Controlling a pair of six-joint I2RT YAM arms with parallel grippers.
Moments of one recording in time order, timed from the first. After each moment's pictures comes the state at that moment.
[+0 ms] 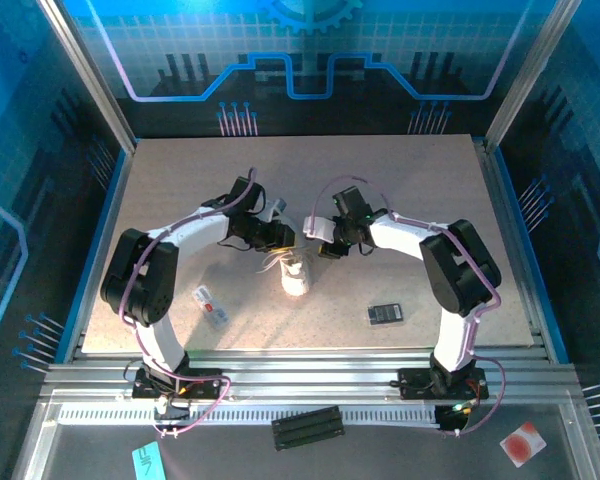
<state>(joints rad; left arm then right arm) -0.34 1.77 1.14 -0.46 0.66 -0.43 0.51 1.89 1.15 -0.26 -0.27 -0.89</state>
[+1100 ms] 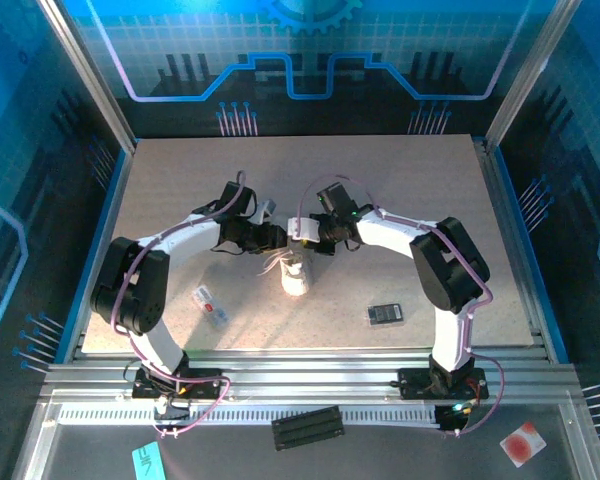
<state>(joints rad) -0.31 1.70 1.05 -0.39 0.60 -0.46 0.57 1.93 1.26 -0.30 -0.34 -0.96</state>
